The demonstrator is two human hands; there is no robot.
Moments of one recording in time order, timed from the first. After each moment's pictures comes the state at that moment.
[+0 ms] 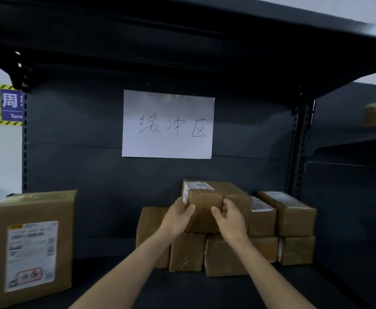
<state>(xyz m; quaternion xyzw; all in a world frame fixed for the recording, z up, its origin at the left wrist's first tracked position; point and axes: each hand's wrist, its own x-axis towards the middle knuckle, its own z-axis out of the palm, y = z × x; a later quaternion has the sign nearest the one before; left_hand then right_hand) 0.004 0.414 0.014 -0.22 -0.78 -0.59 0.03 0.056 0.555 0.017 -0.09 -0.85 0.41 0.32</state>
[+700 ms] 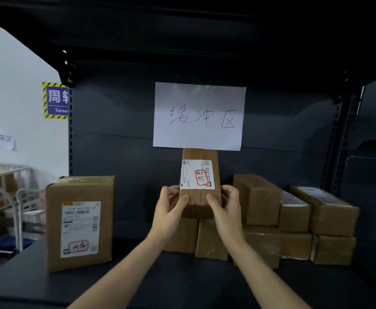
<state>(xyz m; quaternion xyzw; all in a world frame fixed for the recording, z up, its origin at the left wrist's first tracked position) 0.038 0.334 0.005 -0.24 -0.64 -0.70 0.20 0.062 0.471 0.012 0.07 -0.70 0.61 0.35</state>
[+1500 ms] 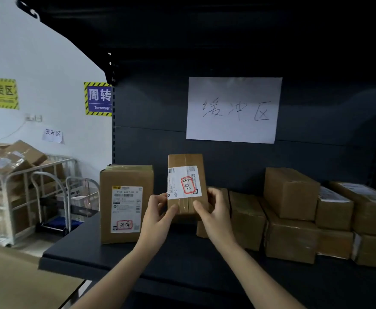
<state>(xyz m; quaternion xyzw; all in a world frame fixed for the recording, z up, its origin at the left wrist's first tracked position) 0.066 0.239 -0.040 -0.17 -0.67 -0.69 0.23 0.068 0.388 -0.019 0.13 -0.76 0.59 0.24</state>
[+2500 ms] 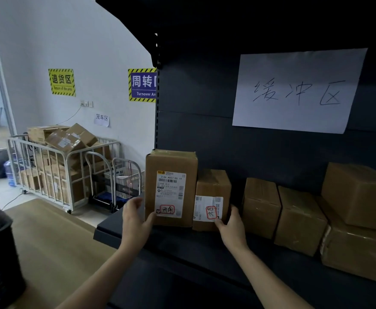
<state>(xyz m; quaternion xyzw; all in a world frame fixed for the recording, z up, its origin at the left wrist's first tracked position) 0.060 0.110 -0.098 0.10 -0.80 -0.48 0.34 0.009 0.337 -0.094 0.03 -0.84 0.52 0.12</state>
